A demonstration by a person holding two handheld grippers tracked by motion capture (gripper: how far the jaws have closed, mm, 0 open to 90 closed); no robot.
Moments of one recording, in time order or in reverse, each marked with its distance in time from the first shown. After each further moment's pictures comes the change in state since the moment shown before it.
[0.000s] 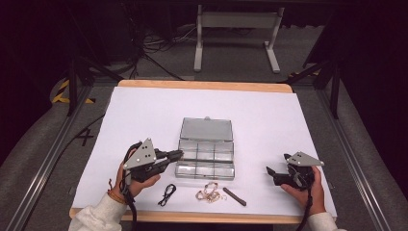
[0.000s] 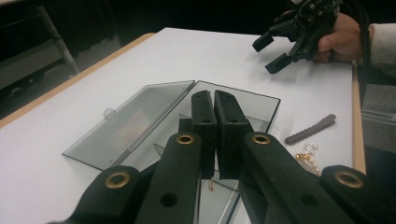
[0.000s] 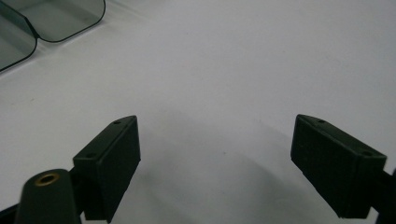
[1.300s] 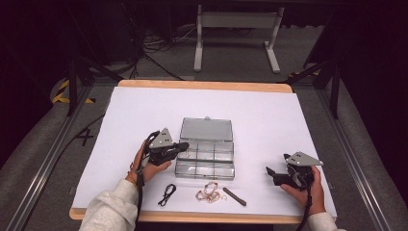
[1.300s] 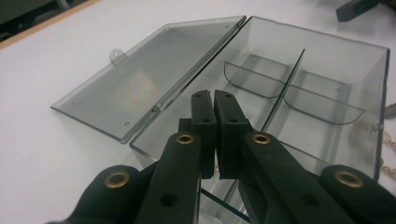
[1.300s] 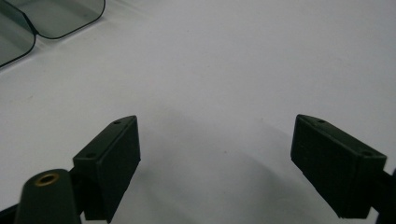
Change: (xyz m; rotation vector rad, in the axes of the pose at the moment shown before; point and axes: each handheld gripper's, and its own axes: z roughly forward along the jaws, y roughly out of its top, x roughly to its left) left arm 0.048 -0.040 0.070 0.181 0.011 -0.071; right arm 0.001 0.000 0.001 0.011 -0.002 -0.005
